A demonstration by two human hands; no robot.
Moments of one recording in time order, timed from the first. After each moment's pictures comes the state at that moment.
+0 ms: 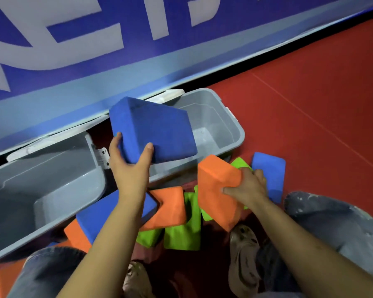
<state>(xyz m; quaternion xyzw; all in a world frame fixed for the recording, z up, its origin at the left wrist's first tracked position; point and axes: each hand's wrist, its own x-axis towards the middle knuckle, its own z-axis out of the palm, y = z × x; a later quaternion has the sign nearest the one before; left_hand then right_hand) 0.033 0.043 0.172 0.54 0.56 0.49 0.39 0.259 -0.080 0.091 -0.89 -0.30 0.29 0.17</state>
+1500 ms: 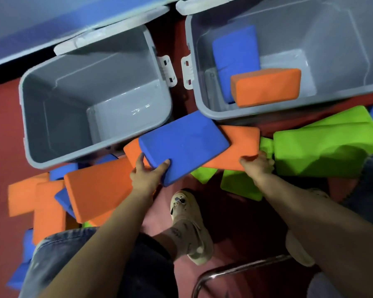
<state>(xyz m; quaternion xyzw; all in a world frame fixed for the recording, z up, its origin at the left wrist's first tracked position) -0.203 0.034 0.003 0.28 0.81 0.14 0.49 0.073 0.001 -0.099 -0.88 -0.19 0.43 0.08</state>
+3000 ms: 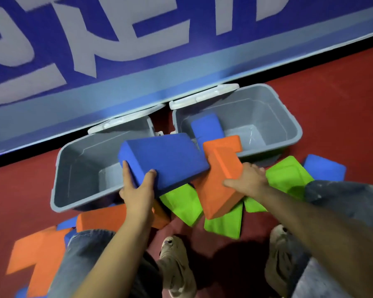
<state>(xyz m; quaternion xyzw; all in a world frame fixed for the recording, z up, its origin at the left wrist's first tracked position) -0.121 -0.015 0.173 0.37 0.69 0.46 0.42 0.136 -0.035 0.111 -0.83 -0.46 0.30 0.08</state>
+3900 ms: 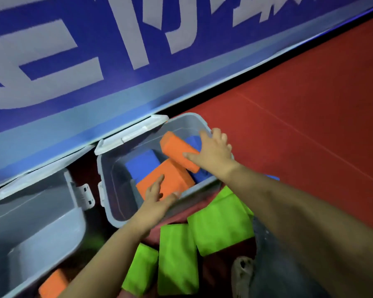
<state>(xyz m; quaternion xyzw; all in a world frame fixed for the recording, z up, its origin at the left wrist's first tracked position) 0.093 0.077 0.123 0.66 0.50 0.11 0.55 0.297 0.073 0.163 -0.87 -0.45 0.11 0.17</state>
